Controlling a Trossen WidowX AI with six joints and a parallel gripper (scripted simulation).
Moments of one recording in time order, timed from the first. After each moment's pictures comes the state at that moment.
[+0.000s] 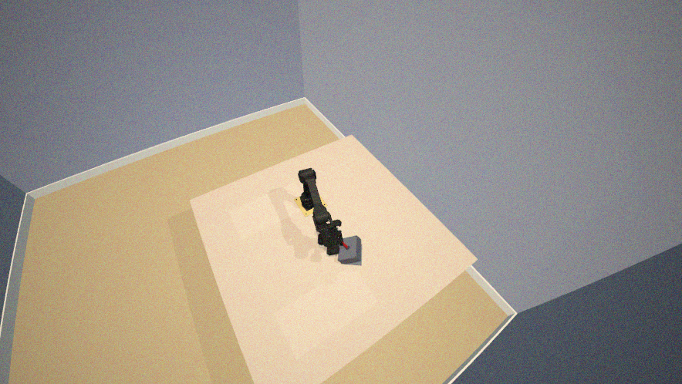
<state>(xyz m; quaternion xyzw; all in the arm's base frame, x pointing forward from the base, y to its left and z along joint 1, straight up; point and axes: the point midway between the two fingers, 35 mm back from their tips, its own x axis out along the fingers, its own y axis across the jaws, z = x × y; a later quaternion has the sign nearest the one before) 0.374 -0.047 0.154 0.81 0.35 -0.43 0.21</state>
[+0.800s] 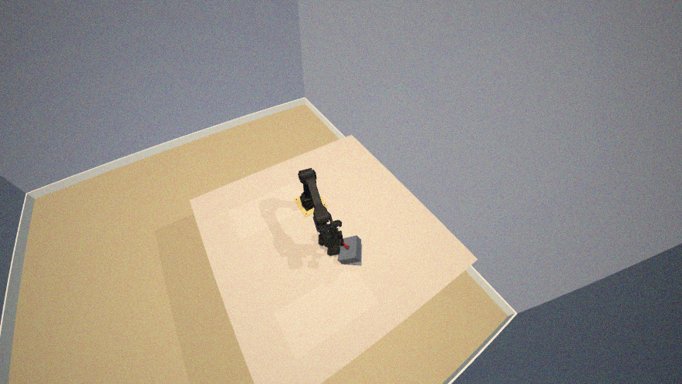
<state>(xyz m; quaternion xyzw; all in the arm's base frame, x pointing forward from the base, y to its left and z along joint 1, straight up) 0.376 -0.045 0.150 0.81 0.35 -0.42 0.21</state>
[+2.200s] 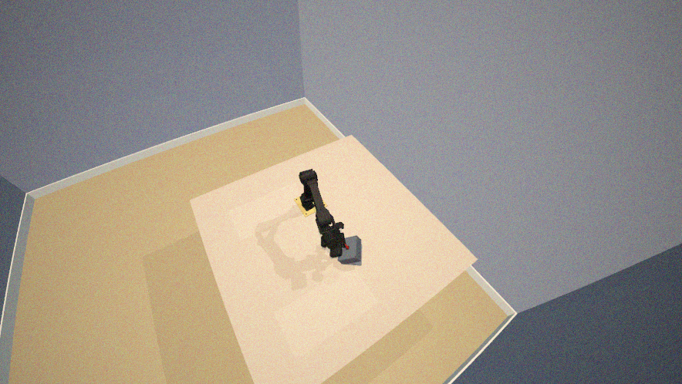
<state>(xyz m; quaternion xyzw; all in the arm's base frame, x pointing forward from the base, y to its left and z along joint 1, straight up) 0.384 -0.036 0.131 0.81 0.35 -0.42 0.21</state>
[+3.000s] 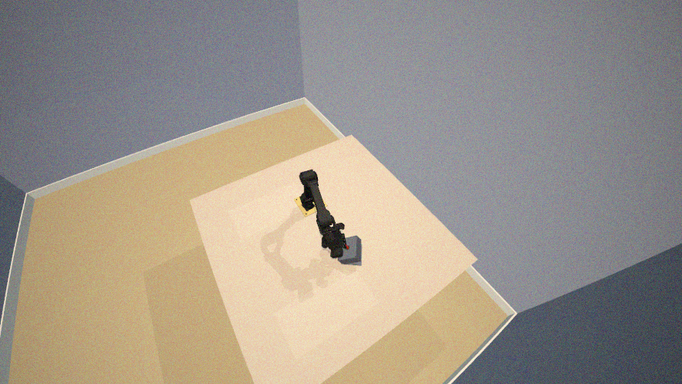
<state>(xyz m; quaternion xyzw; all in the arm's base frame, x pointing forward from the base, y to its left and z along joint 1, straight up) 0.387 -0.033 0.124 0.81 0.35 -0.42 0.21</state>
